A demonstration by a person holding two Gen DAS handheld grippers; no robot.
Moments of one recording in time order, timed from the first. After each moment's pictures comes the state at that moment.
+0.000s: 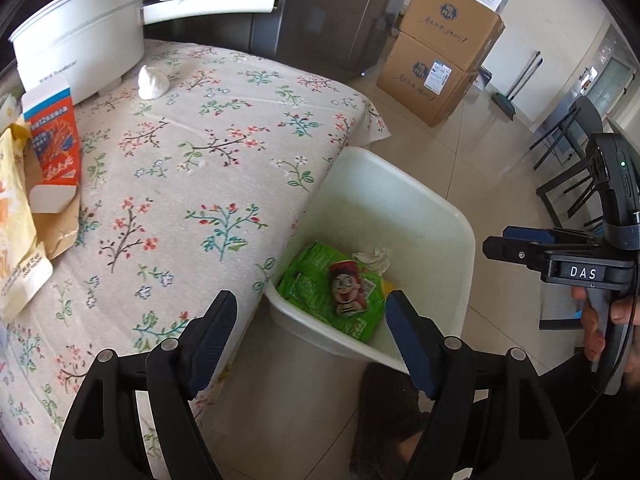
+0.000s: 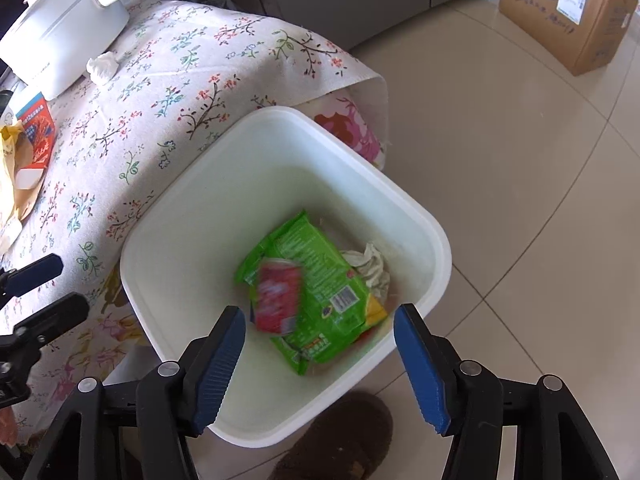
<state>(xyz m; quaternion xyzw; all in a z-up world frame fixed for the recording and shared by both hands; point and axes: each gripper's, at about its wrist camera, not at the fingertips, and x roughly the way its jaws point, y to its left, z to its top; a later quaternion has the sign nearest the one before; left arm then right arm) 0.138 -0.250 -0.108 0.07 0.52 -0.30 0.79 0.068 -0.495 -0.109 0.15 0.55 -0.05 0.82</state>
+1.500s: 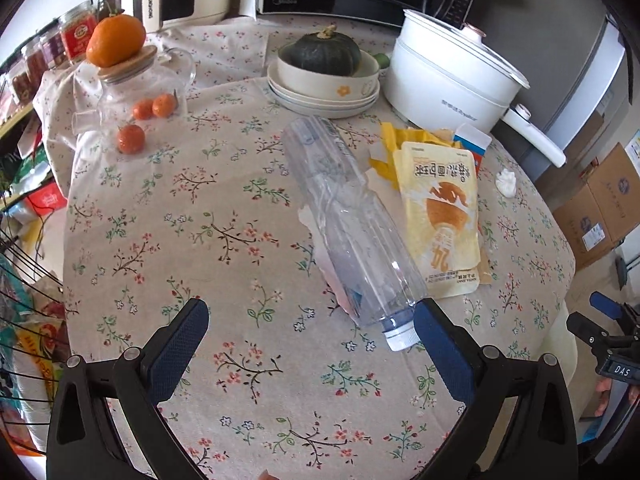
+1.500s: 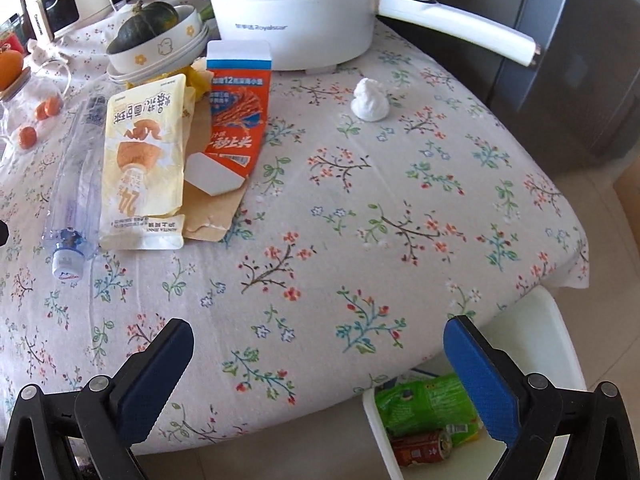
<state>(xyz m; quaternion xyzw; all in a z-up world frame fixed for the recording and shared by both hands) 0.193 0.078 -0.056 -0.09 0.51 0.02 0.86 0.178 -0.255 -0.057 -0.03 0.50 0.07 0.86</state>
